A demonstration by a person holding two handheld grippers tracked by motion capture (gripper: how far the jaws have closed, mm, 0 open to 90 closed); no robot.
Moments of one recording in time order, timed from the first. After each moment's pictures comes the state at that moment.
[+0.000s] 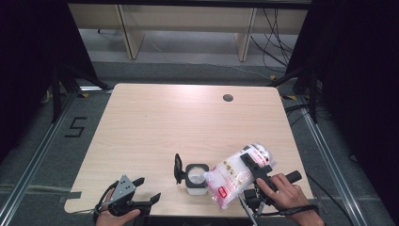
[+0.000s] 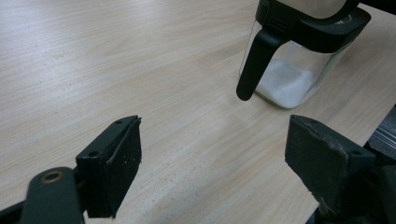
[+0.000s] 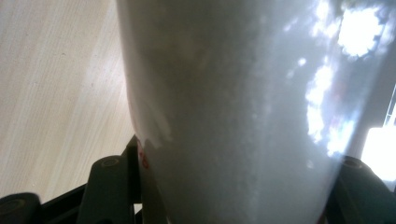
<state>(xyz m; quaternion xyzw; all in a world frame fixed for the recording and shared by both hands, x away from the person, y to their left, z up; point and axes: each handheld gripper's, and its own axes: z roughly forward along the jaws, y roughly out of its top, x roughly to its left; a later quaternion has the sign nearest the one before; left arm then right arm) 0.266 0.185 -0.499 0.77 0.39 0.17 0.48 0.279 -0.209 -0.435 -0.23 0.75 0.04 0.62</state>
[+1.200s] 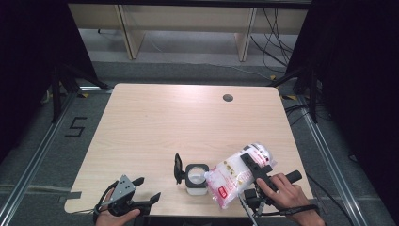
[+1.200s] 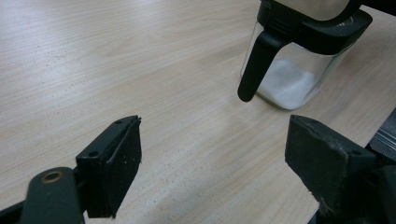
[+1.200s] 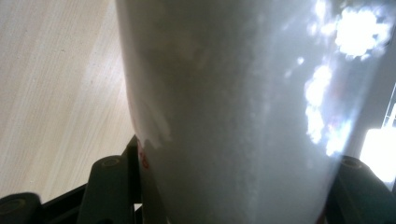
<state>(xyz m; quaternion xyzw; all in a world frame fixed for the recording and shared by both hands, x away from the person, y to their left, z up) 0.266 0.187 -0.498 0.77 0.39 0.17 0.47 0.279 -0.209 -0.435 -0.23 0.75 0.03 0.62</state>
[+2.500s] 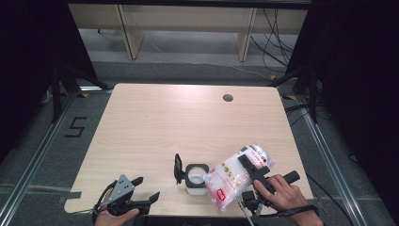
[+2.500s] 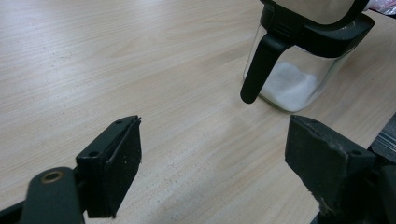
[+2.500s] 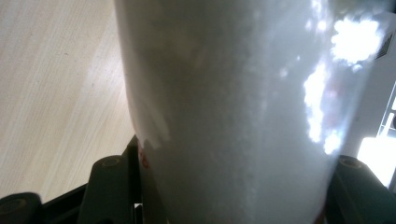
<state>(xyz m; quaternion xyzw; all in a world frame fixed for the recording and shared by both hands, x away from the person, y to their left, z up) 0.266 0.188 -0.498 0.76 0.40 0.17 0.48 0.275 -0.206 -0.439 -0.23 0.75 0.02 0.62</state>
